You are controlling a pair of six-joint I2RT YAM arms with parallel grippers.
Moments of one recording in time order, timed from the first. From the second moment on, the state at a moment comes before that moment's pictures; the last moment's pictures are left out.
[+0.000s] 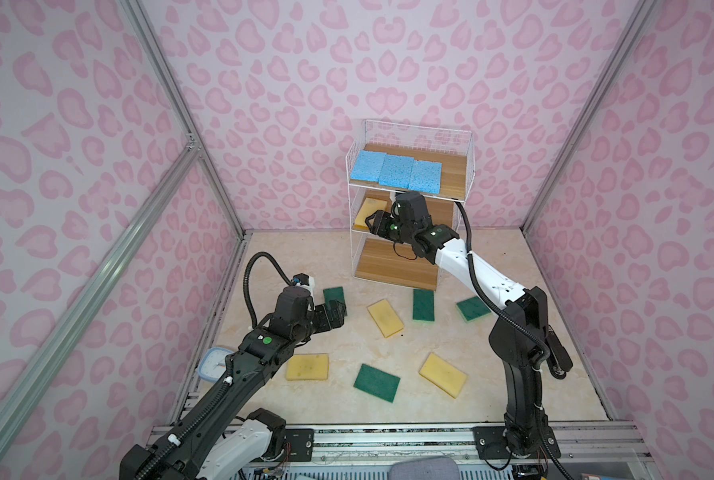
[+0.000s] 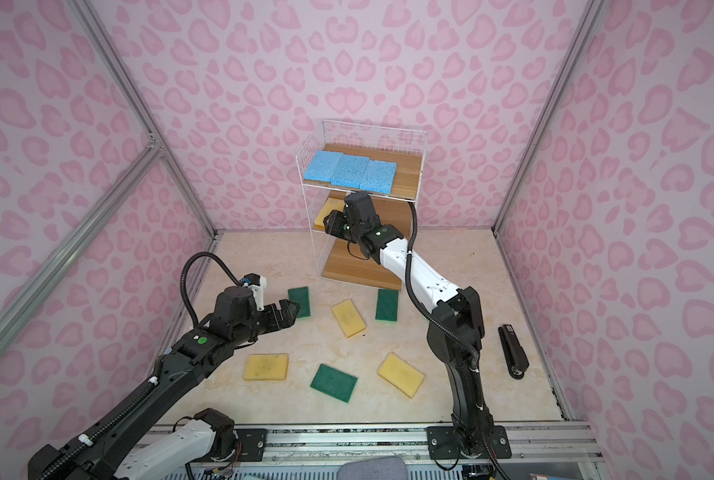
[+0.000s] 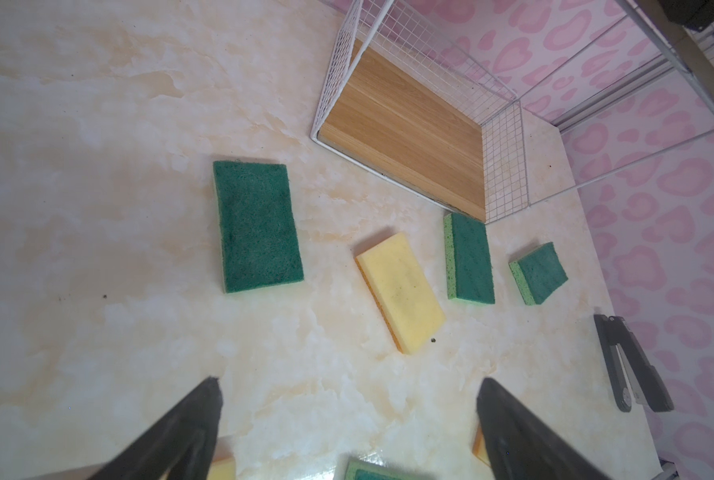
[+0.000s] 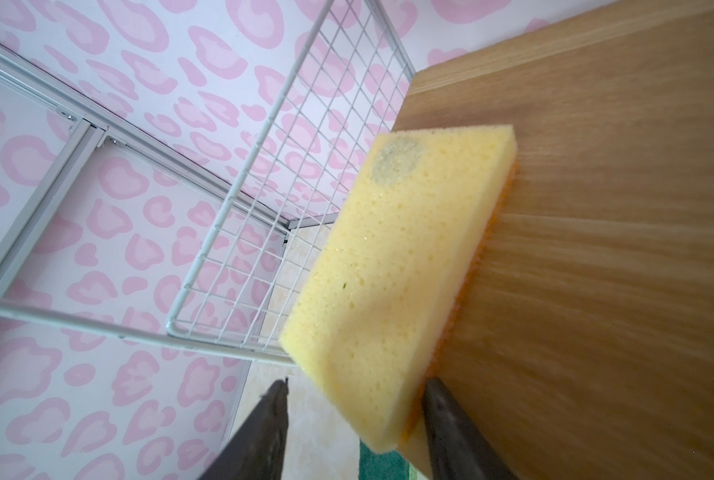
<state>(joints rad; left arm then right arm) -0.43 0.97 0.74 -0.43 0.06 -0.59 0.58 2.07 2.02 -0.39 -0.09 0.72</state>
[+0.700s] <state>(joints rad) -0.37 1.03 0.70 -0.45 0.02 -0.63 0.60 1.87 1.78 -0.38 -0.09 0.69</state>
